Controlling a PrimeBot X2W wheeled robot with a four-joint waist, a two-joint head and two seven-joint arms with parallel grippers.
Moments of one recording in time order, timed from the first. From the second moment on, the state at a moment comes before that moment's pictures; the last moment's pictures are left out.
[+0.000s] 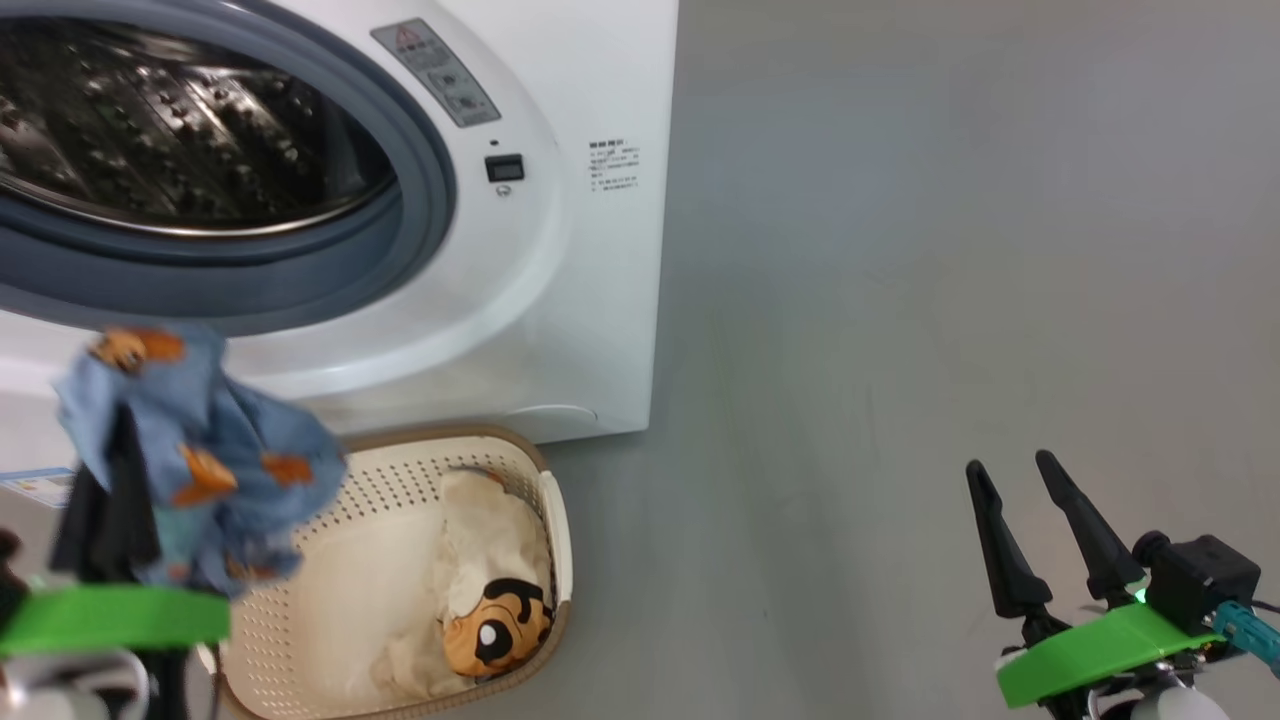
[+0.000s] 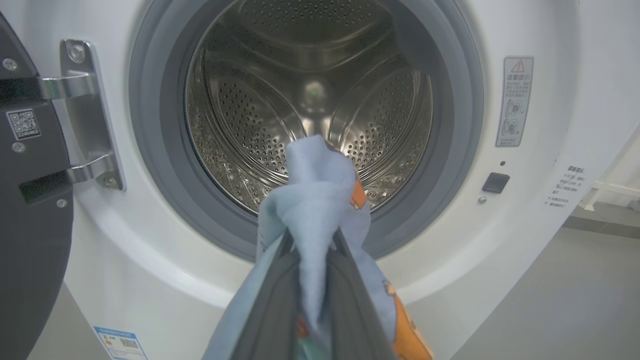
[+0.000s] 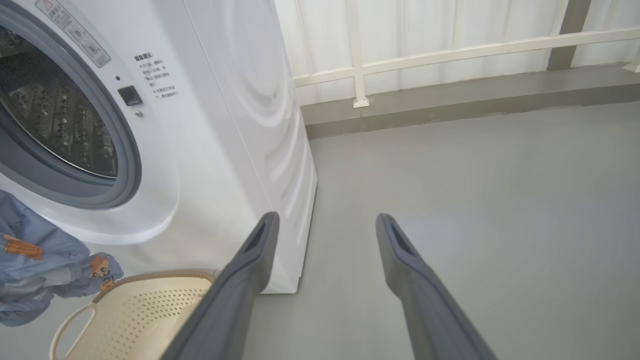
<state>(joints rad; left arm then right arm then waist) -0.17 0.14 0.12 0.12 -0.39 -0.13 -0.25 -0.08 -0.17 0.05 0.16 0.36 0.13 -0.26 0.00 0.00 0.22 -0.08</state>
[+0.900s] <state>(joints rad) -0.86 0.30 0.10 0.68 -0.33 -0.13 -0.26 -0.22 -0.11 0.09 0.14 0.36 0.13 -0.26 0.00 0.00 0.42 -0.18</state>
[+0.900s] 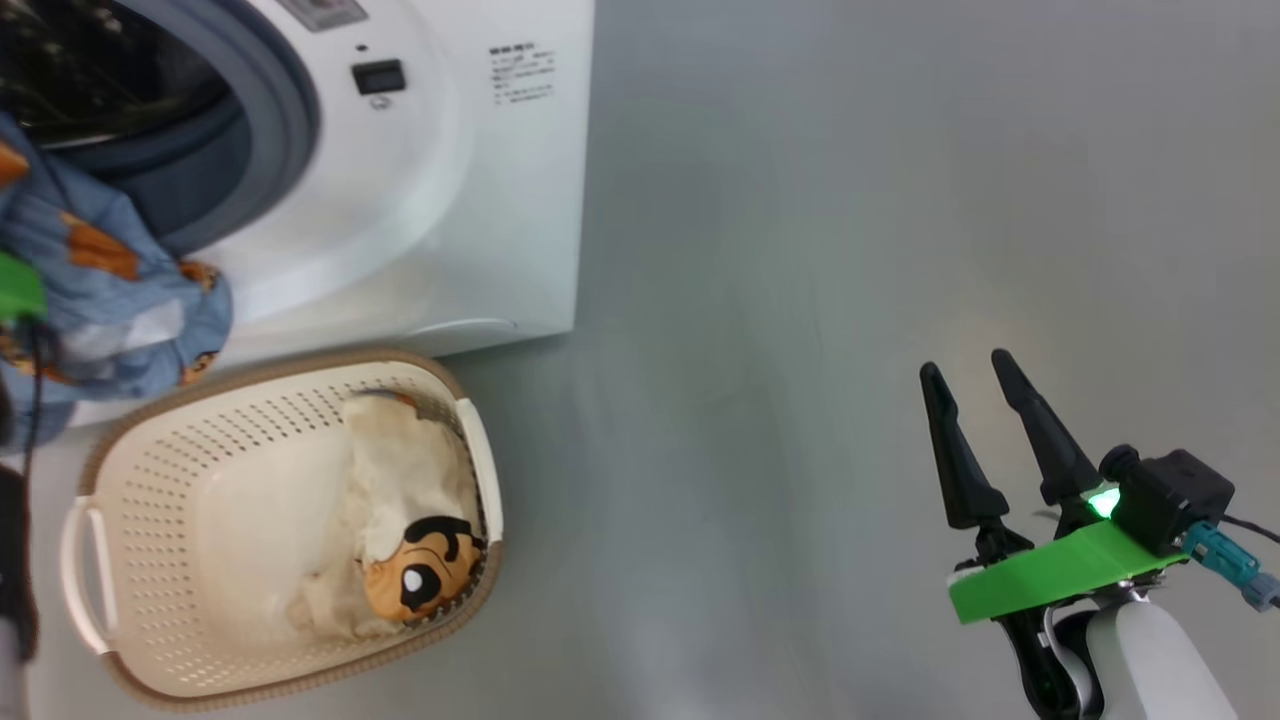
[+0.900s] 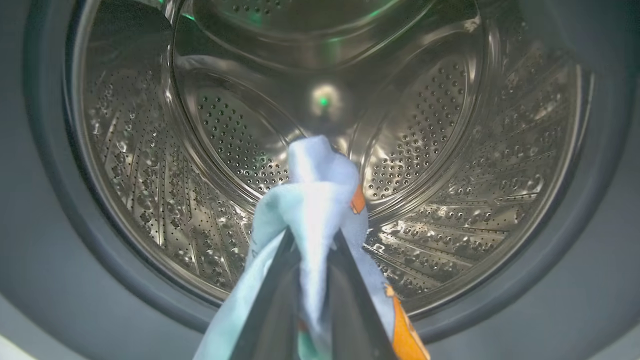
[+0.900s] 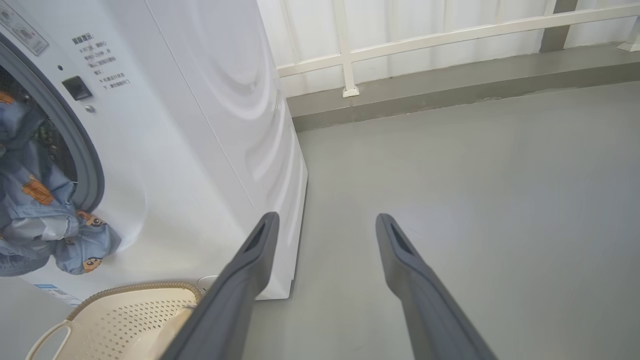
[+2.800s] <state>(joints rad) -1.13 0.37 0.11 0.96 -0.27 -0.13 -0.26 -0.31 -0.06 0.16 0.13 0.36 0.13 -0.26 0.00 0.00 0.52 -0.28</state>
